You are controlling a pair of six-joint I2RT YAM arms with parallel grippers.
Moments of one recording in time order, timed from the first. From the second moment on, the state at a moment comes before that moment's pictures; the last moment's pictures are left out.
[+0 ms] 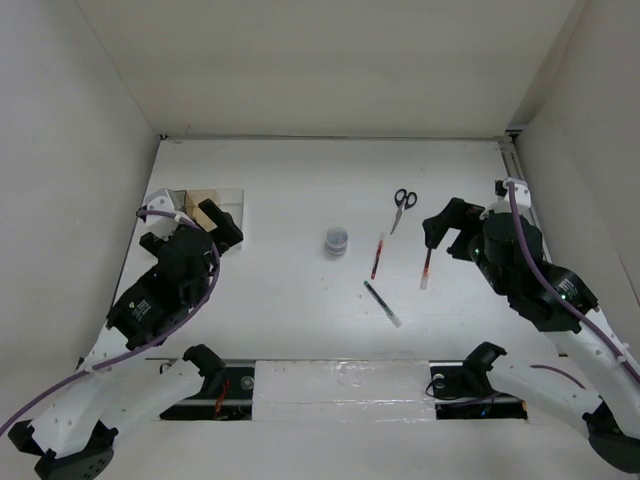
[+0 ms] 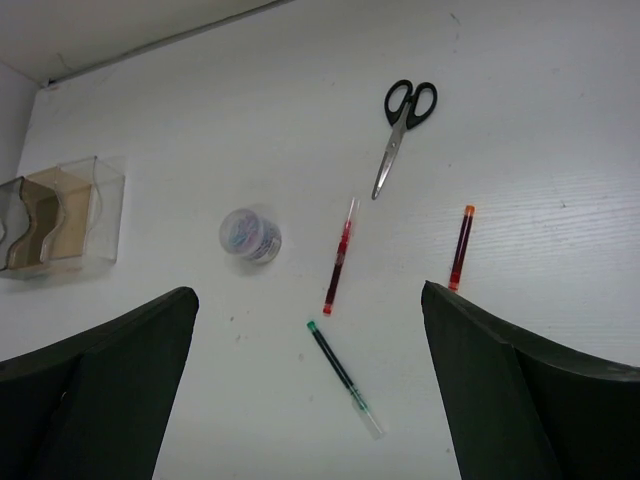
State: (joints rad) left arm -0.68 0.69 1.02 -0.74 -0.84 -0.70; right arm 0.68 0.77 1.13 -0.76 0.50 0.60
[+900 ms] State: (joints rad) left arm -0.76 1.58 1.21 -0.49 -0.41 -0.74; right arm 0.68 0.72 1.08 -0.67 0.35 0.62
